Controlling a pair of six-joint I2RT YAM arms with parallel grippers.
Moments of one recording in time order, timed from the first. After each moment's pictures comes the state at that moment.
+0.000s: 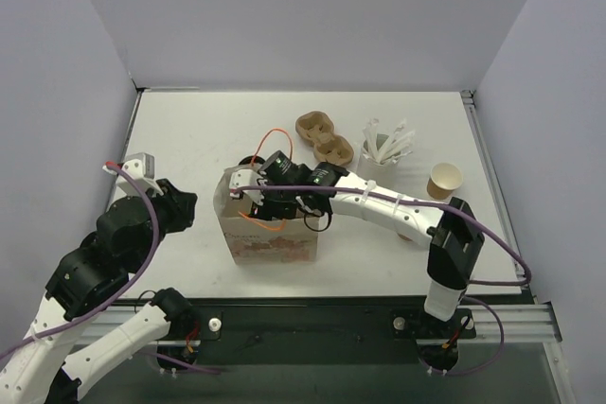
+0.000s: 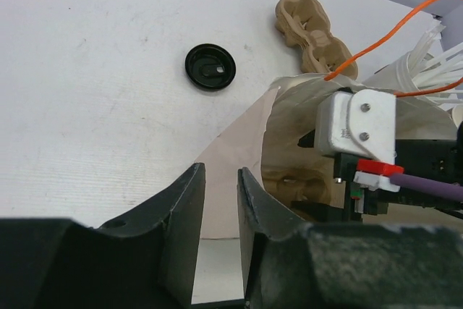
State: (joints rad) left arm -0.70 0.58 1.08 -0.89 -0.51 -0.60; right arm 1.02 1.76 1.49 -0.64 -0.13 -0.43
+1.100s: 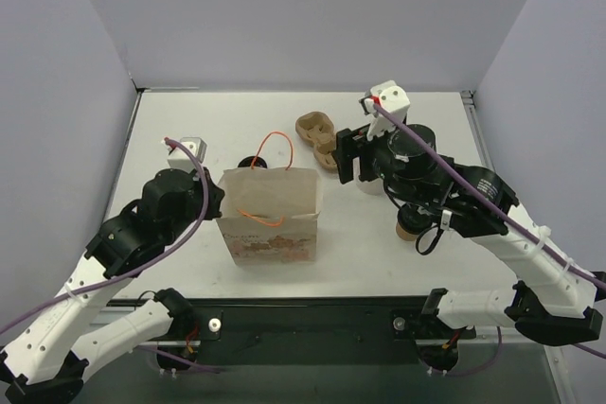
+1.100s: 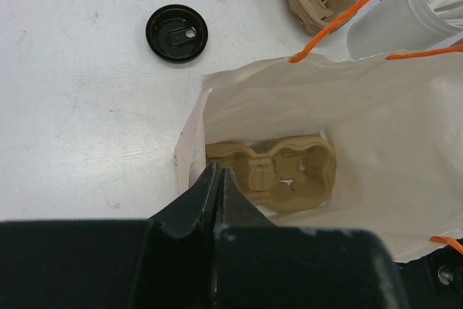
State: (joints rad) left arm -0.70 0.79 1.08 -0.80 -0.35 -0.51; right arm 1.01 1.19 1.65 -0.77 0.46 0.11
